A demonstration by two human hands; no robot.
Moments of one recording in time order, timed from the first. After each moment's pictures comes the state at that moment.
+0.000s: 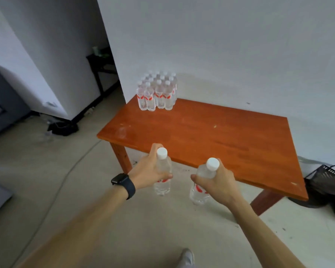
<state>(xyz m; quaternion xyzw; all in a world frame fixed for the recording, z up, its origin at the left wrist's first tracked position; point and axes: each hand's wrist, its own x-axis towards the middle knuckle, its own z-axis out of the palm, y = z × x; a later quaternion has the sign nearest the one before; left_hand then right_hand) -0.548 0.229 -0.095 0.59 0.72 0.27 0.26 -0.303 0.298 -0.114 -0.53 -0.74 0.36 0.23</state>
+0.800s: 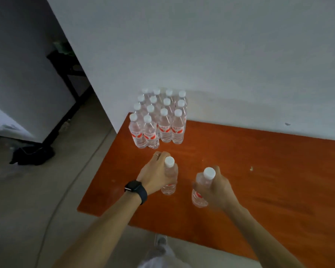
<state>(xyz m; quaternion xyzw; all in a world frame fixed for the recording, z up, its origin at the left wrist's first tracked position) -0.813 0.608 -0.164 0.65 0.70 0.20 0.21 -0.577 0.638 -0.202 -0.58 -0.68 0.41 0.18</state>
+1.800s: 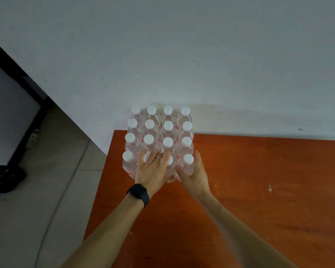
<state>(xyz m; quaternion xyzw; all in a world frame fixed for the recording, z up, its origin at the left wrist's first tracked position) -0.922 0.789 -0.212 0.76 0.64 0.08 -0.06 -0.748 0.800 -0.238 -0.61 -0.61 0.42 0.29</state>
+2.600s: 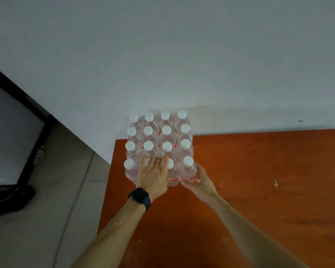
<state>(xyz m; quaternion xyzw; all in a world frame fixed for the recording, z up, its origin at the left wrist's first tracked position) -0.925 0.793 -0.200 0.77 0.63 -0.01 -0.05 -0.726 0.798 -0.256 -0.62 -0.55 0.53 0.20</state>
